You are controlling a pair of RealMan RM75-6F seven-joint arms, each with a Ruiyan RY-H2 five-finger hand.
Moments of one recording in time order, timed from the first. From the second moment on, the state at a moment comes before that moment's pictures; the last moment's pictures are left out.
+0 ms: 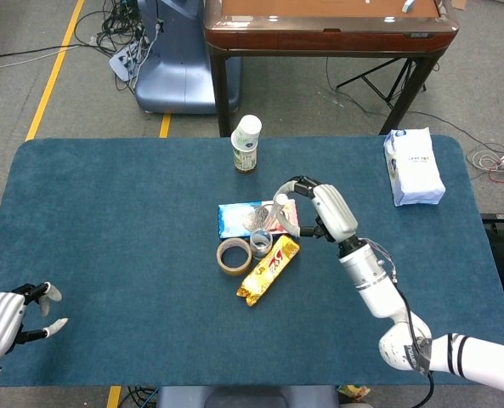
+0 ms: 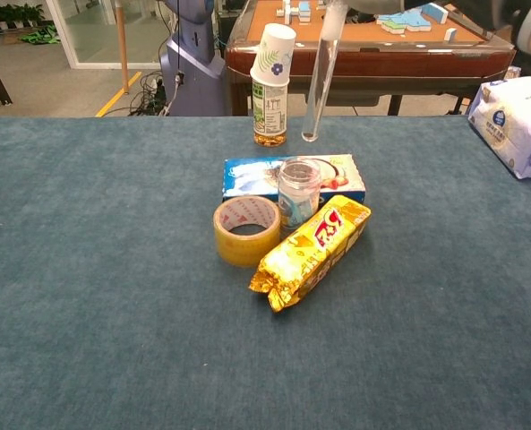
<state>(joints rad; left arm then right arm) -0.11 -1.07 0.02 -1.61 1.63 1.52 -0.21 0.71 -1.39 0.36 -1.67 -1.30 1.11 0.32</state>
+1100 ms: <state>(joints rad) -0.11 -1.05 0.01 -1.61 1.63 1.53 -0.26 0.75 -1.54 0.31 -1.48 -1.27 1.04 0.33</state>
